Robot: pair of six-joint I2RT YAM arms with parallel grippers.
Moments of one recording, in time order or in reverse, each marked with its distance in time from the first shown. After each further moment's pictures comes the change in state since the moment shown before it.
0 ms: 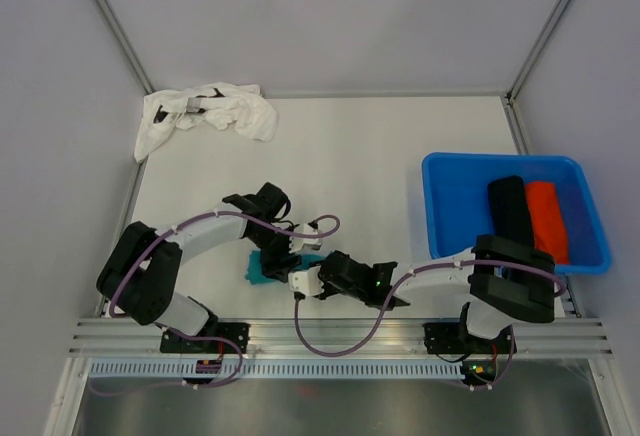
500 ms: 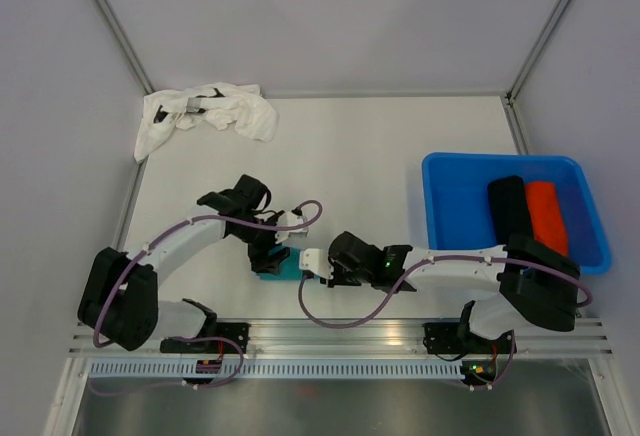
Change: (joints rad) left arm 0.103 -0.146 0.001 -0.071 0.016 -0.002; right arm -0.109 -0.110 0.072 -0.304 -0.180 0.199
